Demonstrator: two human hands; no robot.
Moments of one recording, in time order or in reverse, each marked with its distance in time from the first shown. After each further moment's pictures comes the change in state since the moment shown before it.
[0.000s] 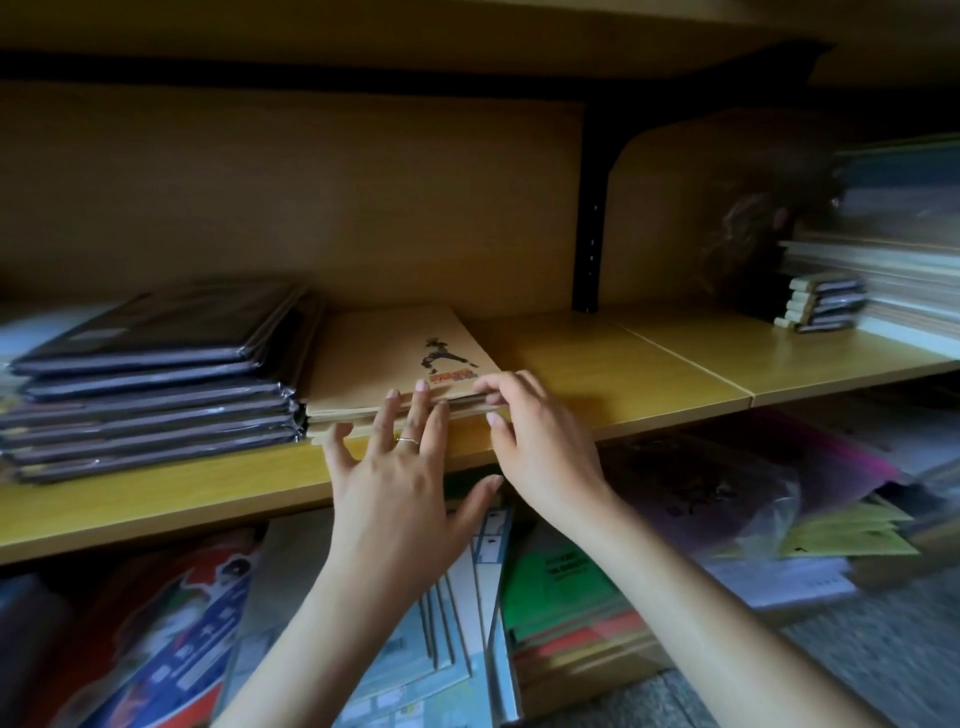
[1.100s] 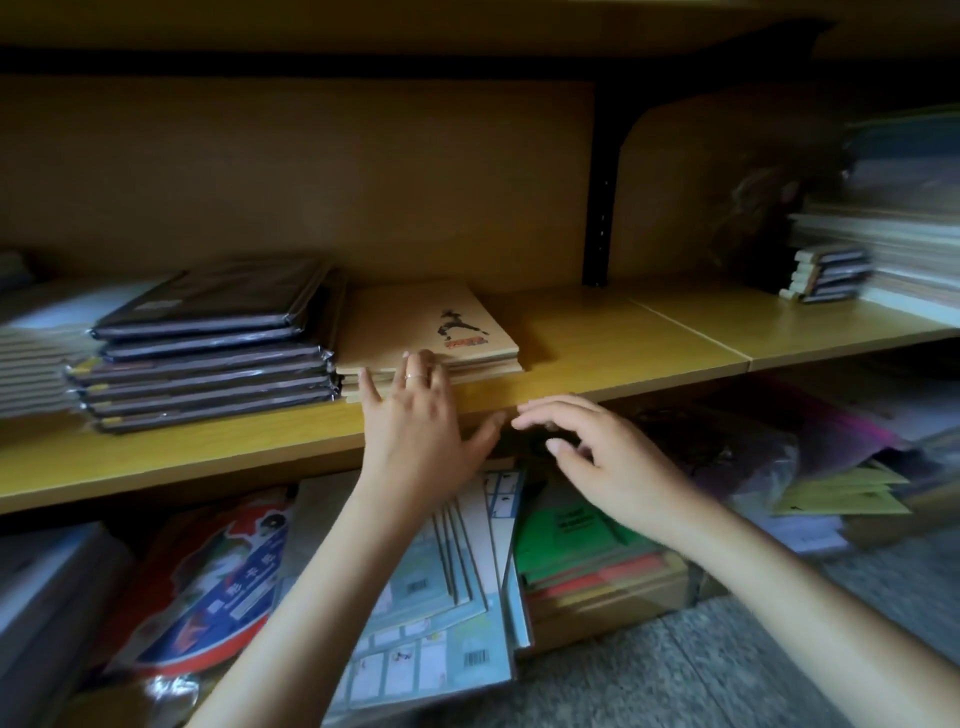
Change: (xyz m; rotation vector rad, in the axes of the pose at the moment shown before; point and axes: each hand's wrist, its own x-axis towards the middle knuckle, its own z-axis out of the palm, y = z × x) left_hand 0.008 -0.002 -0.026 -0.004 -0.164 -0.060; right_hand -0.061 0.014 -0.042 0.259 -0.264 -0.057
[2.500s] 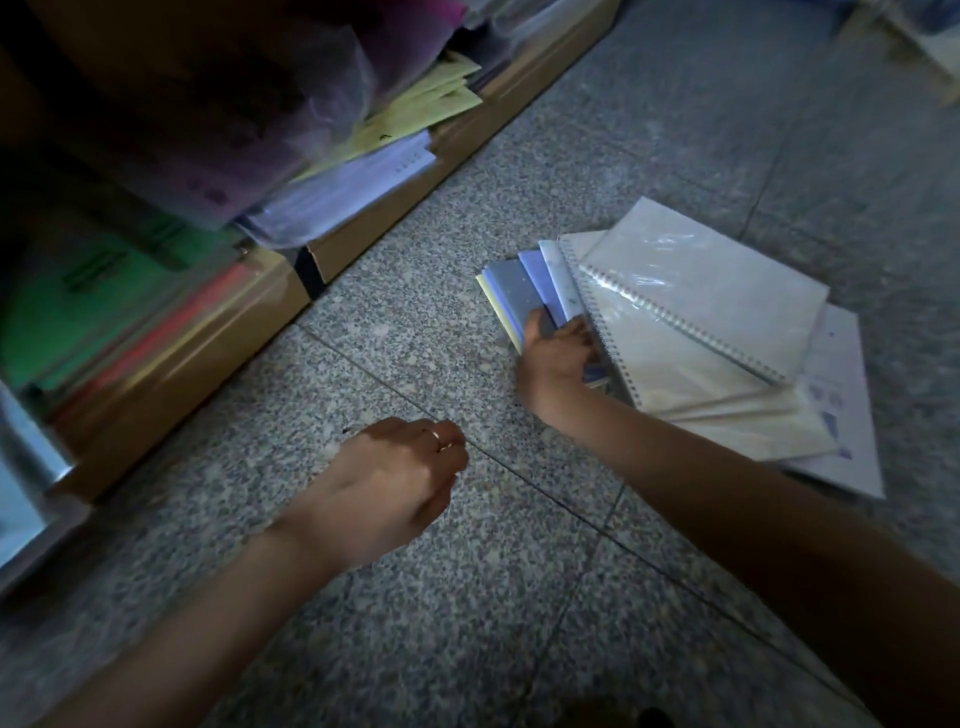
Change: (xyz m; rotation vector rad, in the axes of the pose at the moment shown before) left_hand -0.190 0.235 0.160 -0.592 -0.453 1.409; right_hand -0.323 0.242 0.029 -0.750 -0.277 1.594
